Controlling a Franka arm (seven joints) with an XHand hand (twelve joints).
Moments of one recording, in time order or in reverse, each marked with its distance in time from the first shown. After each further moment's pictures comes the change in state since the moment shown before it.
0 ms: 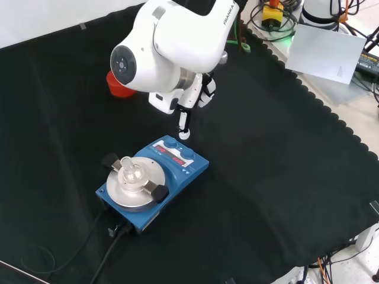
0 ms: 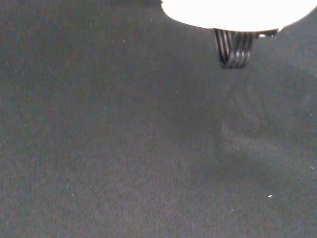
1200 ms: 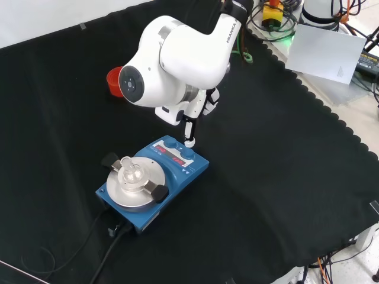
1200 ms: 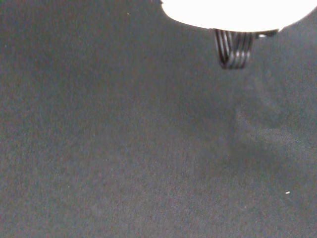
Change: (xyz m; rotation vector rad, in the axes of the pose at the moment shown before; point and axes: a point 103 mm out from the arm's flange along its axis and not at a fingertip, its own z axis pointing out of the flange) arm 0.007 0.020 0.022 0.036 -0.017 -0.011
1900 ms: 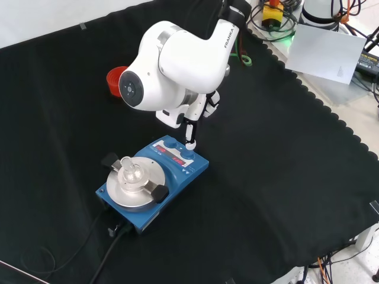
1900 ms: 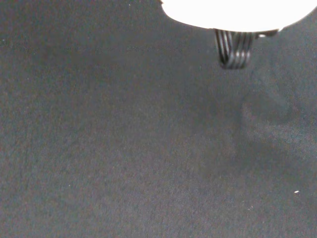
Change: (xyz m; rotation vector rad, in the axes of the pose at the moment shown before) arm 0.000 0.007 0.006 0.012 0.011 -0.010
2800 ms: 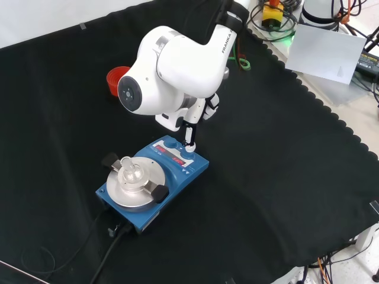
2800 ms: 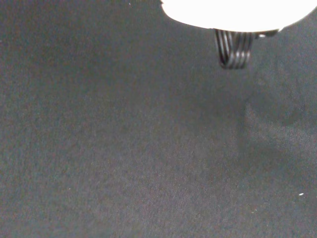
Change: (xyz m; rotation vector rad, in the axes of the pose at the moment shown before) arm 0.001 0.007 0.002 0.012 0.005 0.003
